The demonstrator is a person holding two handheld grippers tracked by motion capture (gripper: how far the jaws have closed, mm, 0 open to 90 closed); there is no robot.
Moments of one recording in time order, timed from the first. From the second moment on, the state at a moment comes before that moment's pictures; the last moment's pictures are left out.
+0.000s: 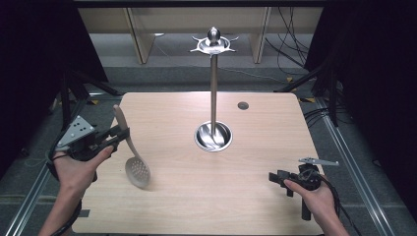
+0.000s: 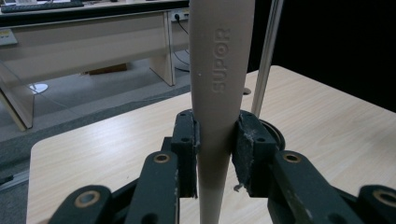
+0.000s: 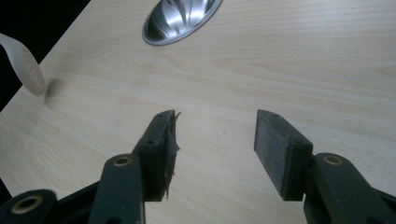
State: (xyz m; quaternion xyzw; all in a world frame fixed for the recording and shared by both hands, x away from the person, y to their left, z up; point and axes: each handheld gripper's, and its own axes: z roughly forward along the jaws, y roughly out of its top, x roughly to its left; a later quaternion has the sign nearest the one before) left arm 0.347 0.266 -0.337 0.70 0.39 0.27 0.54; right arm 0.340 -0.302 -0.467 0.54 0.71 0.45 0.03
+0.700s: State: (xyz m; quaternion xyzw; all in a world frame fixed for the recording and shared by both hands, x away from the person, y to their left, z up) left arm 0.367 0.237 -0.317 0.69 0.36 0.28 0.56; right arm 0.339 -0.302 -0.465 0.54 0.71 0.45 0.04
